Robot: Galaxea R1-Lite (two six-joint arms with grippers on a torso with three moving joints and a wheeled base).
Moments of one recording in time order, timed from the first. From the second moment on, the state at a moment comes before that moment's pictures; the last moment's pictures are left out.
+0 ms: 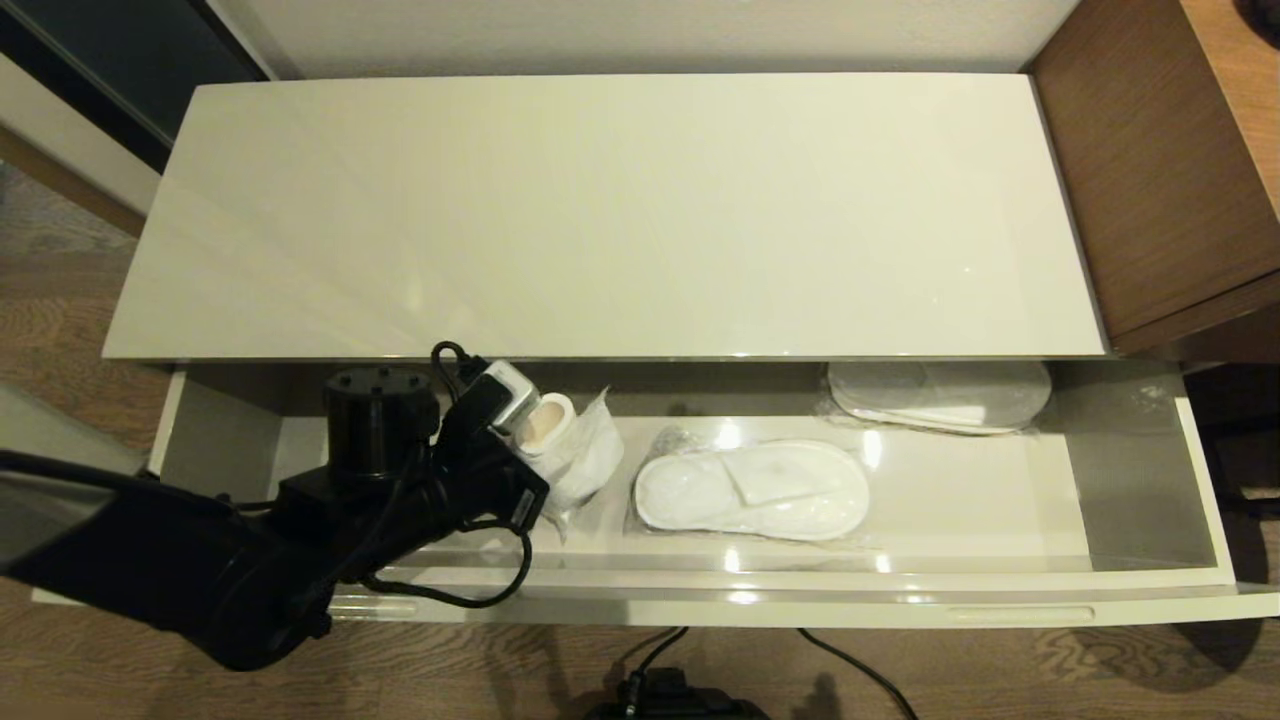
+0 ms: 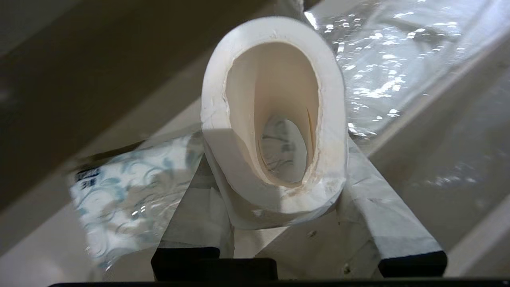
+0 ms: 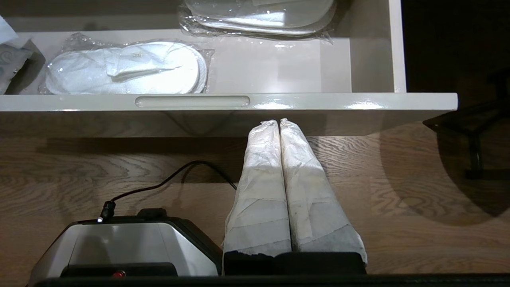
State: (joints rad) left arm -0.44 1.85 -0.68 -0.89 -0.10 0.37; right arm -0.01 0.02 0.00 0.00 0.00 -0.02
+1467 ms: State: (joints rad) left arm -0.43 1.99 -0.74 -1.27 0.31 0.32; right arm -0.01 0.02 0.00 0.00 0.00 -0.02
